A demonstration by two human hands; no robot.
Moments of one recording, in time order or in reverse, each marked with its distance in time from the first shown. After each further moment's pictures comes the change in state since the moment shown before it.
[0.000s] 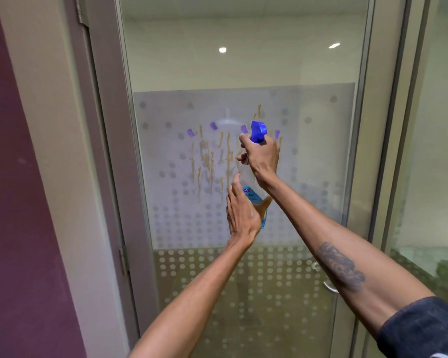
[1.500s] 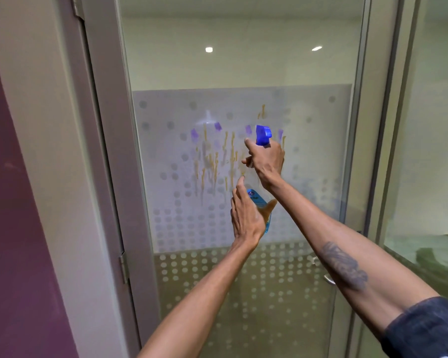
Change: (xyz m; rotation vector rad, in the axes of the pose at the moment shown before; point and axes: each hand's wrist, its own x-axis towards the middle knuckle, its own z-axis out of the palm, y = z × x) left_hand 0.006 -0.024 -0.018 -0.049 -0.089 0.021; right_hand -0.015 -0.002 0.022 -0.159 0.103 0.020
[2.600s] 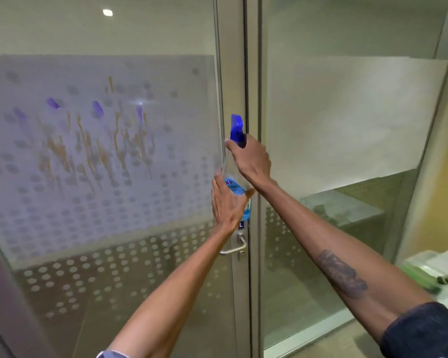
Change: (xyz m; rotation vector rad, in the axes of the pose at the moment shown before) left_hand -0.101 0.149 0.254 -0.164 -0.228 -0.021; right_hand 0.063 0.109 -0.319 -0.427 0.023 0.011
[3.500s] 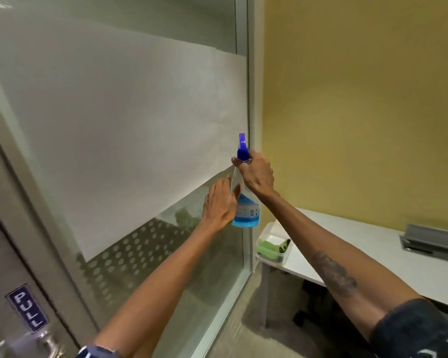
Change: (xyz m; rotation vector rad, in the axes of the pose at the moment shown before) left_hand -0.011 0.148 0.441 0.026 -0.736 0.421; right_hand 0.134 0.345 -0.333 -0.410 0.468 0.301
